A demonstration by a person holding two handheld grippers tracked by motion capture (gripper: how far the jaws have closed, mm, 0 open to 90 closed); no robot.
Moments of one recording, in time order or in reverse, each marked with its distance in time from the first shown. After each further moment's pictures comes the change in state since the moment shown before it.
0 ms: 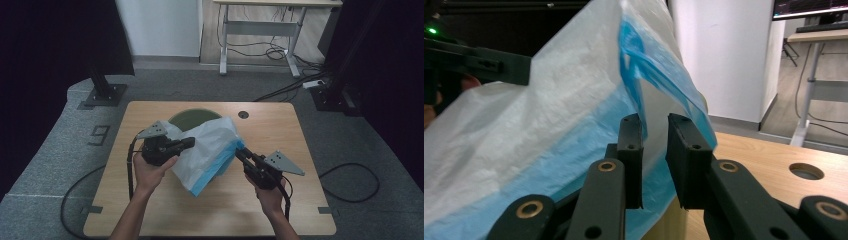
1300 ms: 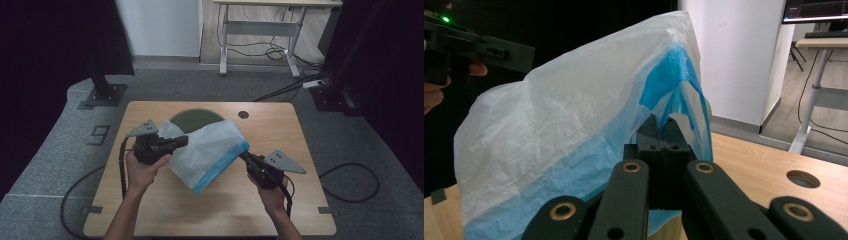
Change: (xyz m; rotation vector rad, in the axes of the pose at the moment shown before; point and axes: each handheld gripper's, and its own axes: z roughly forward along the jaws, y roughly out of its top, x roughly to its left) left arm 0.002 0.004 -0.013 0.007 -0.027 0.012; right arm 0.003 0.012 -0.004 0.022 0.032 -0.060
